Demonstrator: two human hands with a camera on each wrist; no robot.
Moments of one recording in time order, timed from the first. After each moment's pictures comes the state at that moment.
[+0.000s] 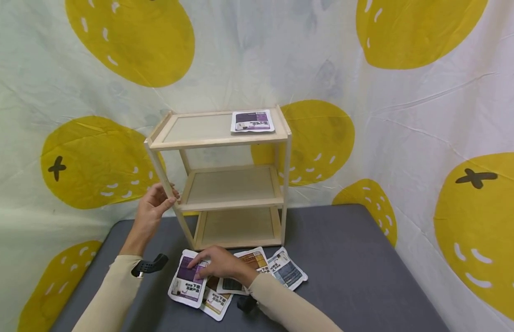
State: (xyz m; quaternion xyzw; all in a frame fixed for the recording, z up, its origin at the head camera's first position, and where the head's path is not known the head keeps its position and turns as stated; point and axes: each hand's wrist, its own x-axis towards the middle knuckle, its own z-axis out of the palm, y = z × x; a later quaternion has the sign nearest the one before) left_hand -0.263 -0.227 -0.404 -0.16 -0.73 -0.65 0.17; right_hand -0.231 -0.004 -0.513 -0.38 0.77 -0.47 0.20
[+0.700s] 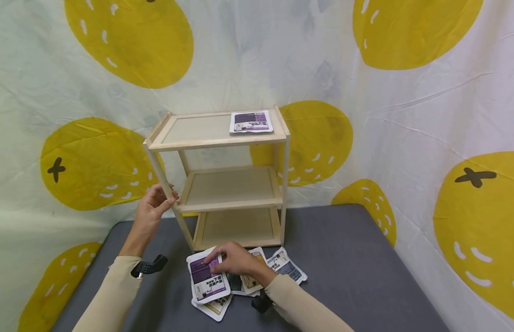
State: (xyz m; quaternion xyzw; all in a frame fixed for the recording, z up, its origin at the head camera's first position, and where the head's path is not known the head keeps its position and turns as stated) left_hand -0.263 -0.227 -0.406 -0.16 -0.74 -0.64 0.17; right_hand -0.224 0.039 -0.495 -0.31 0.77 -0.51 0.21
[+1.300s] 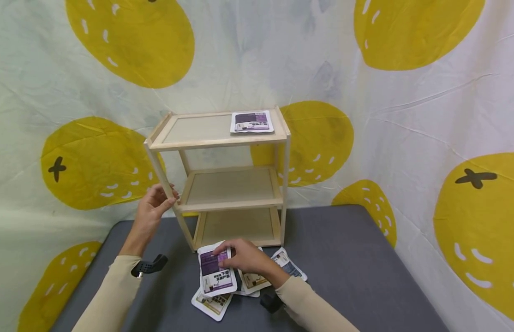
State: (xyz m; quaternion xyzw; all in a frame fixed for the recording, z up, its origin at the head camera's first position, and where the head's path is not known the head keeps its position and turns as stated) left_hand -0.266 -0.229 -0.411 -0.17 -0.74 -0.63 0.18; right_hand -0.219 0.064 -0.475 -0.31 0.82 -0.46 0.15
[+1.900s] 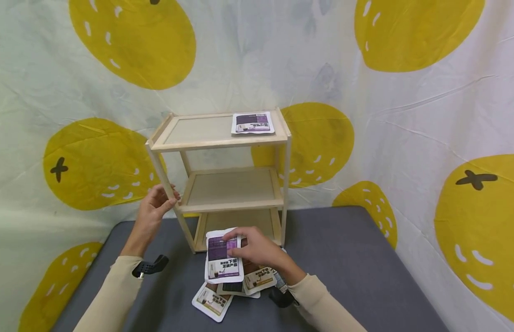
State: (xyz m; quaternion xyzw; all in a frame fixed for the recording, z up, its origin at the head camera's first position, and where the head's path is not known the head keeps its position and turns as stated) left_hand -0.266 -0.228 -0.410 -0.17 -0.73 -0.64 0.17; right_hand -0.214 0.092 -0.432 -0.28 0.76 -0.56 0.18
